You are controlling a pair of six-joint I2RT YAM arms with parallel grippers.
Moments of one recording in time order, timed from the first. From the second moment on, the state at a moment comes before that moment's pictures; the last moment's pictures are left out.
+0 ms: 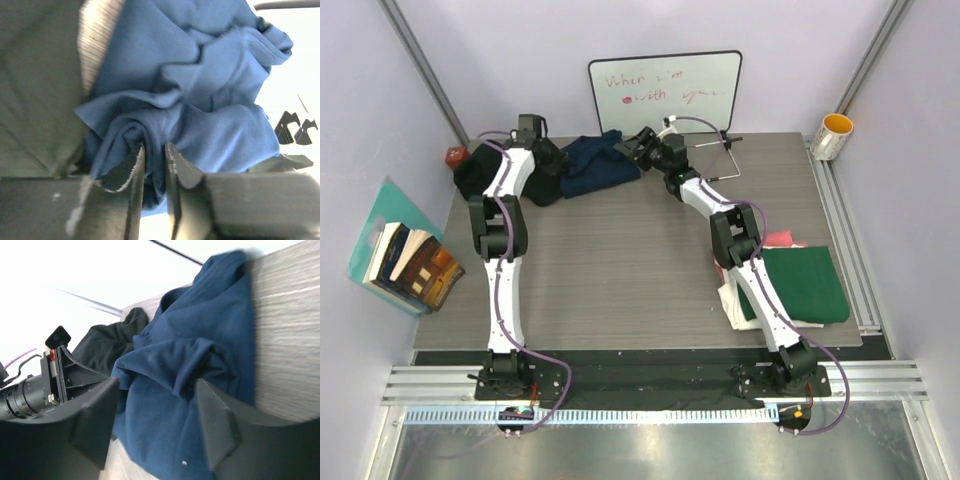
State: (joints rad) left arm -0.02 2.50 2.26 -0.61 0.22 -0.82; right arm 0.41 2.87 2.46 0.33 -0.35 1.00
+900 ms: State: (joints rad) left arm 0.02 2.13 2.02 -0.51 0.18 -0.78; right arm 0.41 2.49 2.17 0.27 -0.37 0.83
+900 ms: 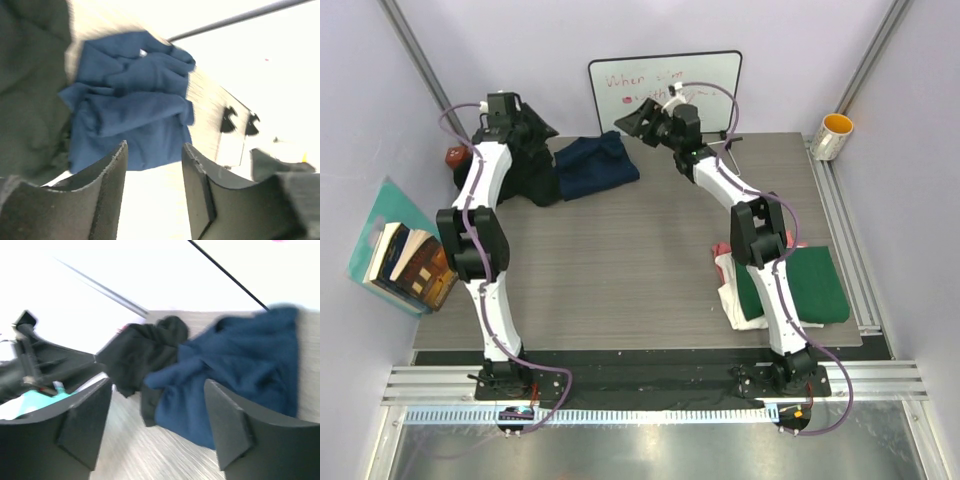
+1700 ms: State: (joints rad) left arm -0.14 2.40 2.02 -0.48 0.23 -0.73; right arm 0.43 2.79 2.37 0.05 -0.40 0.76
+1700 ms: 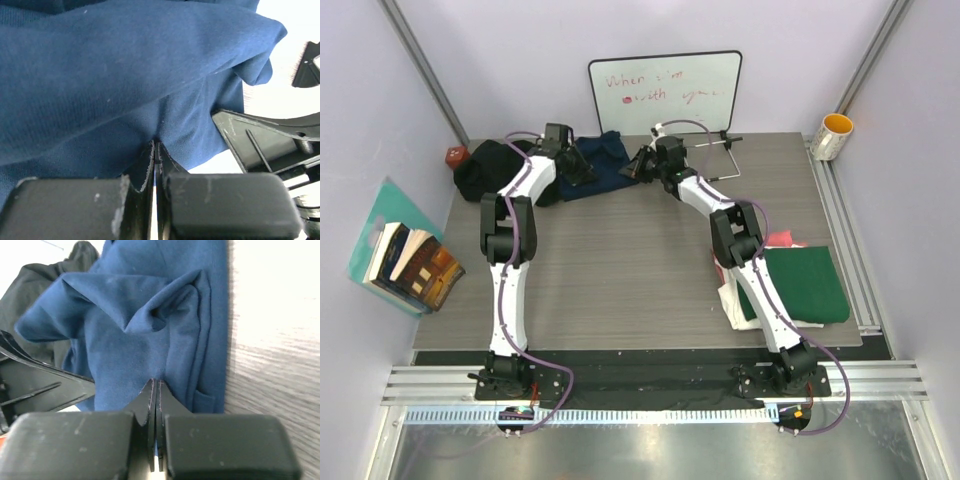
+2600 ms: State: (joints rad) left arm -0.27 2.08 1.52 -0.63 0.22 -0.63; right arm 0.51 2.28 1.67 -0.20 -0.38 0.56
